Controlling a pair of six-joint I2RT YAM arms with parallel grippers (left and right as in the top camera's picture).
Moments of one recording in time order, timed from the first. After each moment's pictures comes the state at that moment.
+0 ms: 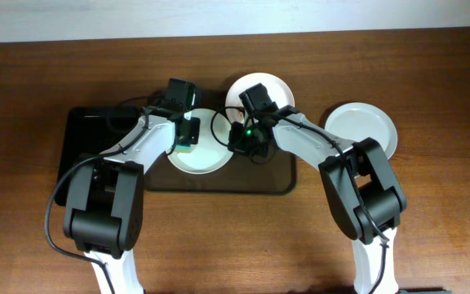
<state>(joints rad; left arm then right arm) -0.26 2.05 1.34 -0.49 -0.17 -0.10 0.48 2.15 1.46 -0.49 -0.40 0.68</state>
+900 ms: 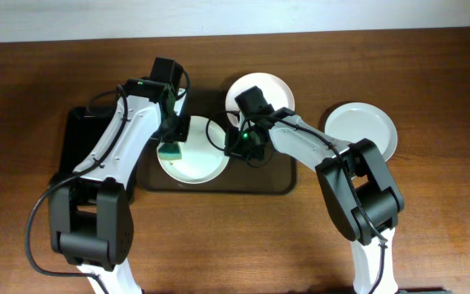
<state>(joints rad) -0.23 1.95 1.57 -1.03 -0.07 -0.05 0.49 2.16 1.46 -0.50 -0.44 0.66</state>
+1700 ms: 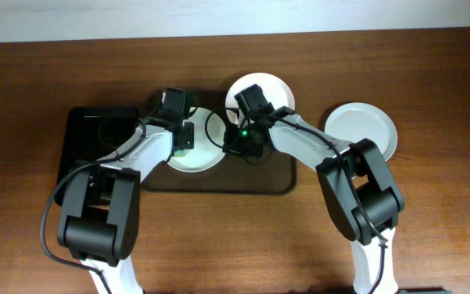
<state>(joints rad) -0.26 2.00 1.23 -0.40 -0.26 -0.19 0.49 2.16 1.47 -0.48 -0.44 0.68</state>
